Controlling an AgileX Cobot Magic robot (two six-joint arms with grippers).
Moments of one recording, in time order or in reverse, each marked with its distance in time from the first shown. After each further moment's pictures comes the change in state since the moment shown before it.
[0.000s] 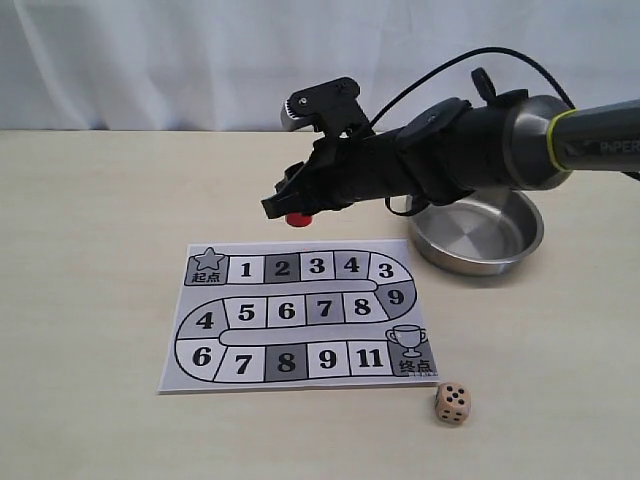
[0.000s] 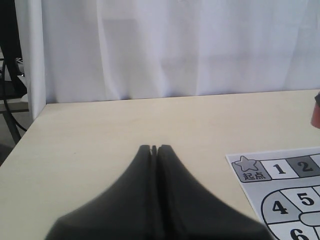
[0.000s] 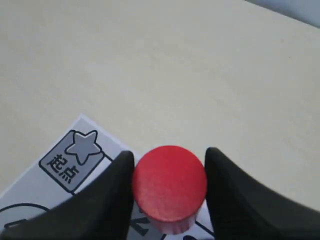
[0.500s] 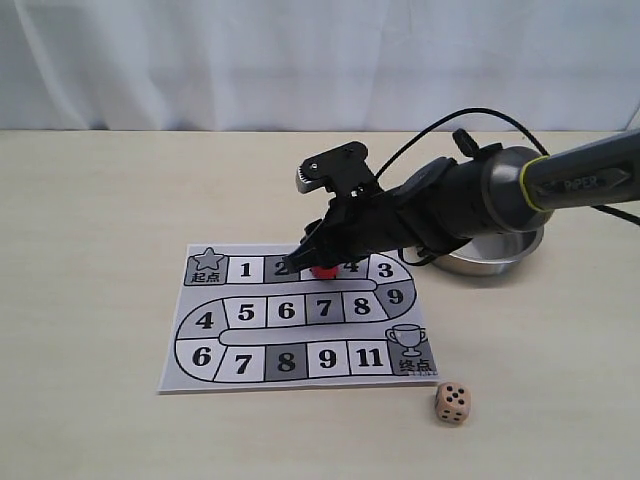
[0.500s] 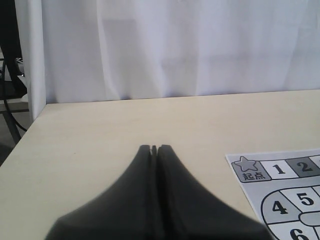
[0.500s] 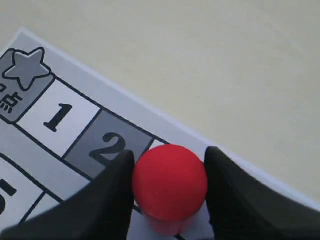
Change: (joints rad) left arm 0.000 0.000 0.000 0.000 0.000 0.000; right arm 0.000 0.083 0.102 -0.007 -0.078 -0.002
